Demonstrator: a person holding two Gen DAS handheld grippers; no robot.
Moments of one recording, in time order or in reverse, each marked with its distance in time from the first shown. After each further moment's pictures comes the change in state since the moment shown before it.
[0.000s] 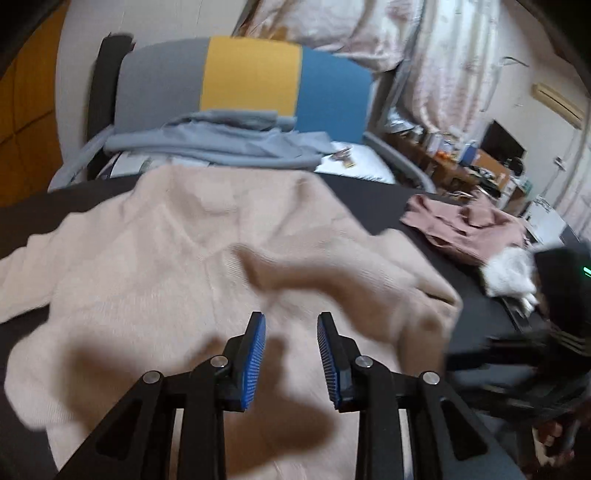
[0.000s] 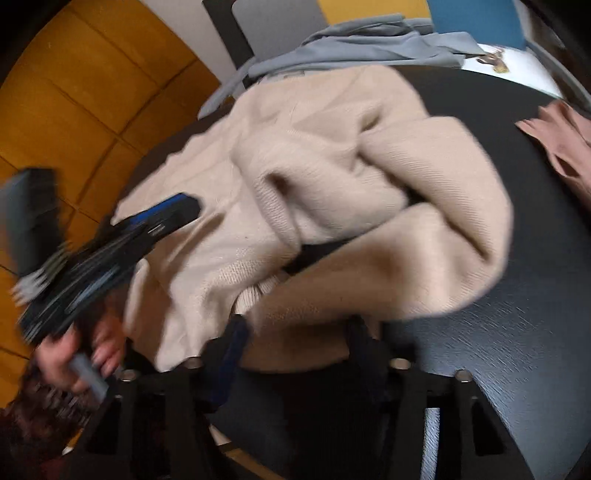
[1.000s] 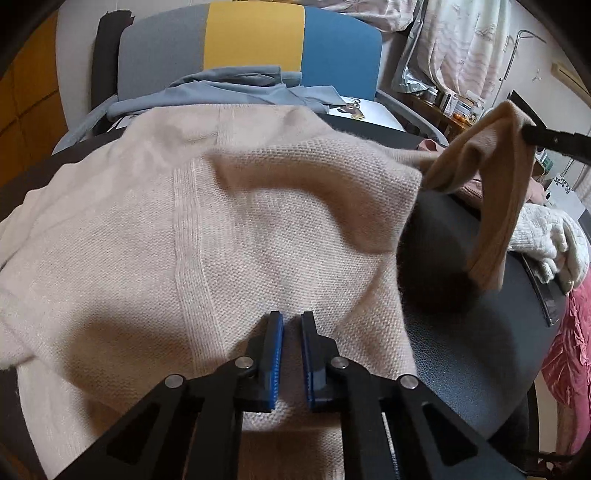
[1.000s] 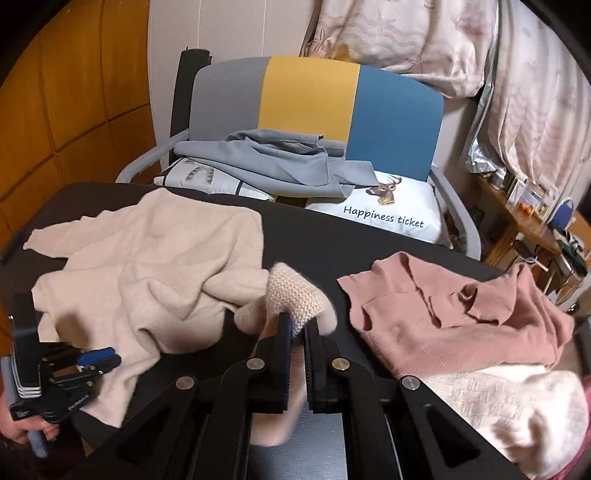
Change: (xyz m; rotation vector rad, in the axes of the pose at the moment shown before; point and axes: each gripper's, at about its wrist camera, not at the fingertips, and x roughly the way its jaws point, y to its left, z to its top) left arm 0.037 -0.028 -0.034 -0.050 0.174 0.084; right arm -0.147 -0.034 0.047 -0.167 -0.323 -0.489
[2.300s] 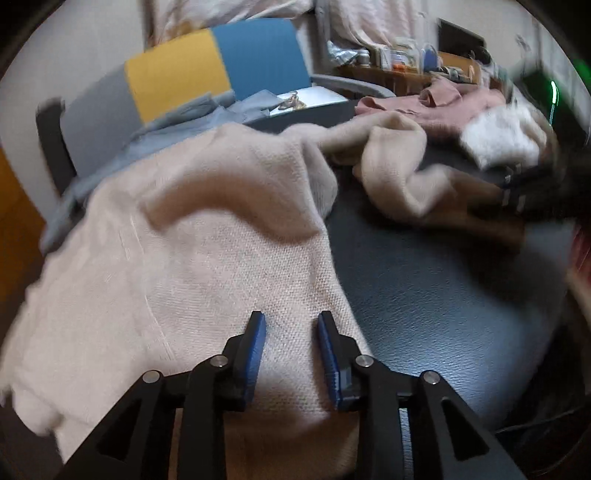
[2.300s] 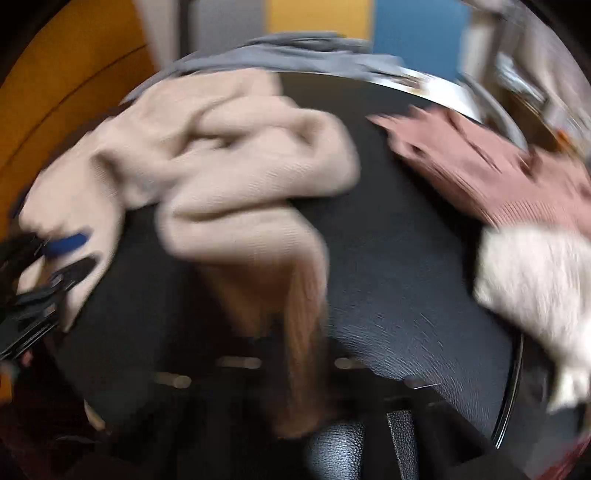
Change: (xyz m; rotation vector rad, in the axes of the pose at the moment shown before) left arm -0.004 -0.050 -0.020 0.399 -0.066 0.083; right arm 0.081 -0.014 -0.120 -0.003 0.301 0.140
